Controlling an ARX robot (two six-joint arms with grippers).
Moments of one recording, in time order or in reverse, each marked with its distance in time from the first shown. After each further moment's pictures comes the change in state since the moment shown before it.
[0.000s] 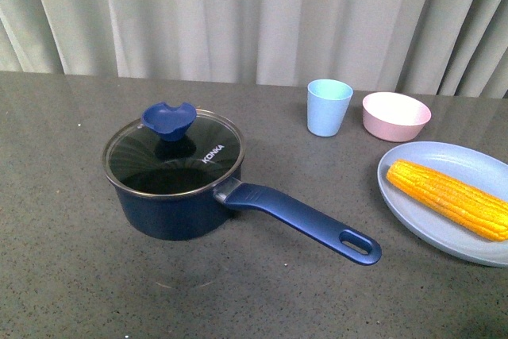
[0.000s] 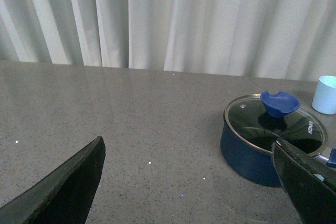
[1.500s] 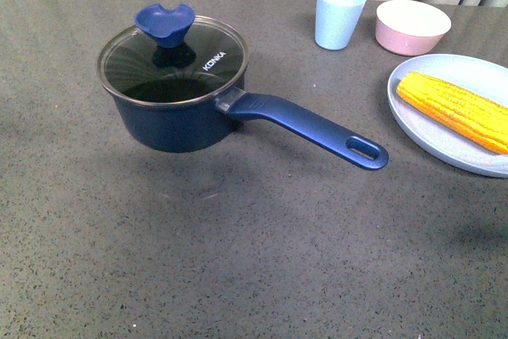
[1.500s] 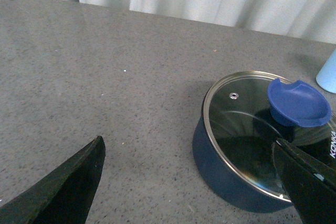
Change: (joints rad) left arm -0.129 1.442 0.401 0.760 -0.050 -0.156; right arm 0.000 0.000 0.000 0.000 0.000 0.000
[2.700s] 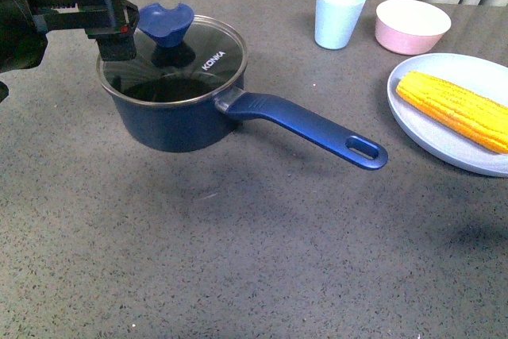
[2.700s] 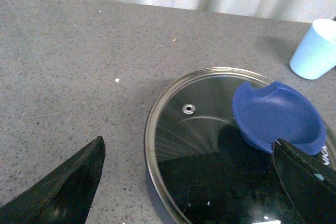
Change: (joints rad) left arm -0.082 0.354 0.231 0.126 0.130 -0.003; right arm 0.000 0.000 0.000 0.000 0.000 0.000
